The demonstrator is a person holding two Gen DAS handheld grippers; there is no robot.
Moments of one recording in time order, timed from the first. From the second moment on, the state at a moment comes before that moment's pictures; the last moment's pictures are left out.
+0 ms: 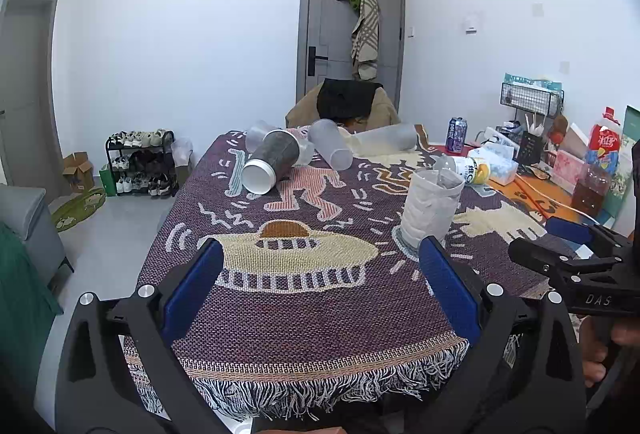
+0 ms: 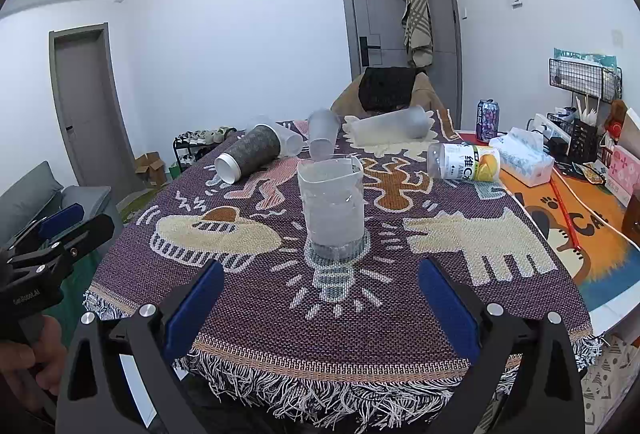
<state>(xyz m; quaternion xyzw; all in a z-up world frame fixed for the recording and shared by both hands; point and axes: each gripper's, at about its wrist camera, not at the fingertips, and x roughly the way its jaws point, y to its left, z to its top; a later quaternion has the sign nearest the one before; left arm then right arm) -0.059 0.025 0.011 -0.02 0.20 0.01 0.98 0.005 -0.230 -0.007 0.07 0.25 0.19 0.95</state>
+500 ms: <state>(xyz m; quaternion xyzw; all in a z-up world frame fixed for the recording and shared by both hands) -0.038 0.034 -0.010 -0.03 0.22 0.02 0.98 0.039 -0.222 -0.032 0.08 0.29 0.20 0.93</state>
